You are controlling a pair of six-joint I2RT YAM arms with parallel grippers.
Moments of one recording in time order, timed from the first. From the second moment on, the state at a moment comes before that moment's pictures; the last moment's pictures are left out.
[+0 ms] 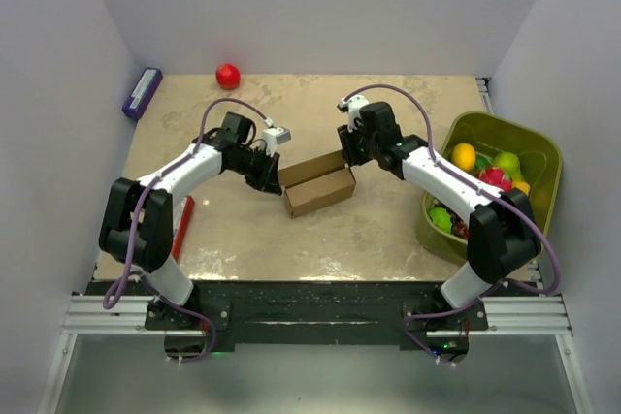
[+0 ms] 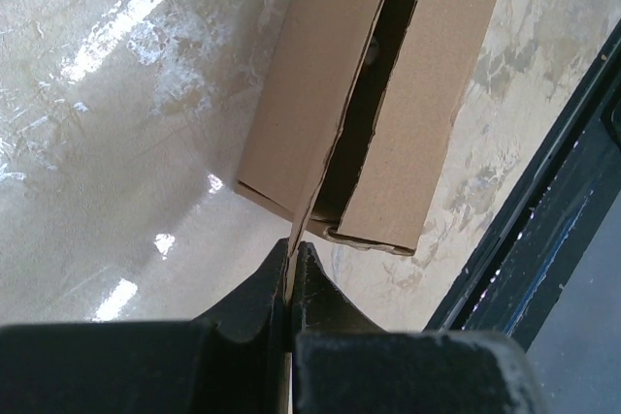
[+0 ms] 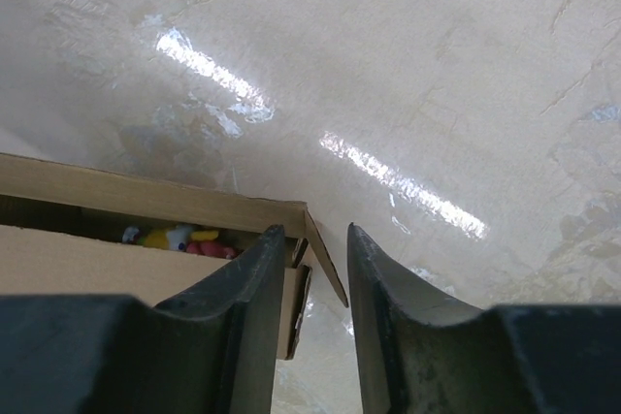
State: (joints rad) left arm -0.33 1.66 1.13 -0.57 0.66 0.15; right arm 0.51 1.60 1.21 -0.30 -0.02 0.02
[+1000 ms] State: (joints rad) left arm -0.35 1.55 1.13 -0.48 0.63 0.03; right arm 0.51 1.57 1.16 -0.28 -0.02 0.02
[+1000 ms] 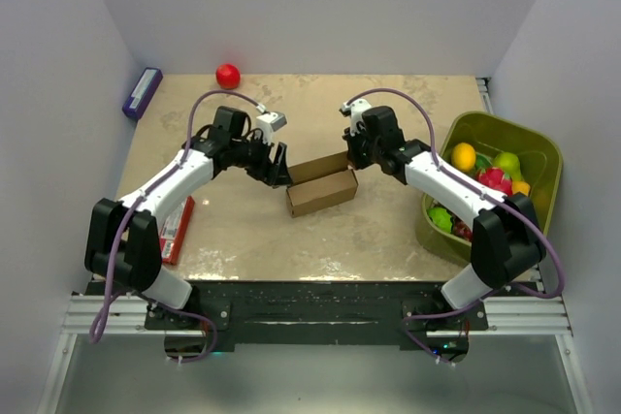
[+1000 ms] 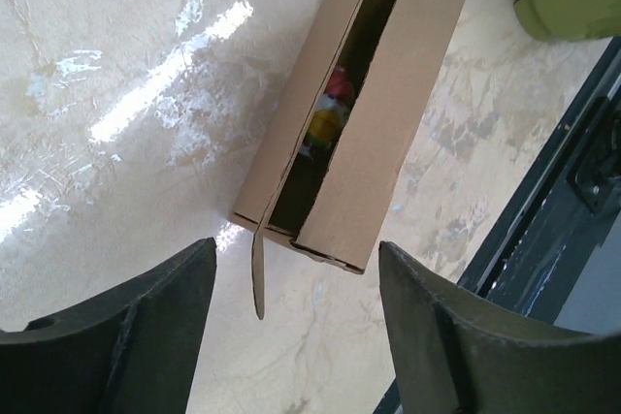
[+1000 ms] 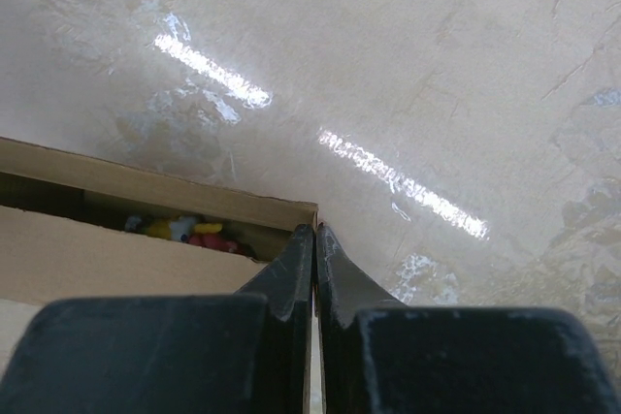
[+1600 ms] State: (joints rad) left arm -0.48 1.50 0.97 -0.36 0.47 -0.11; right arm 0.51 1.53 1.14 -0.28 -0.02 0.02
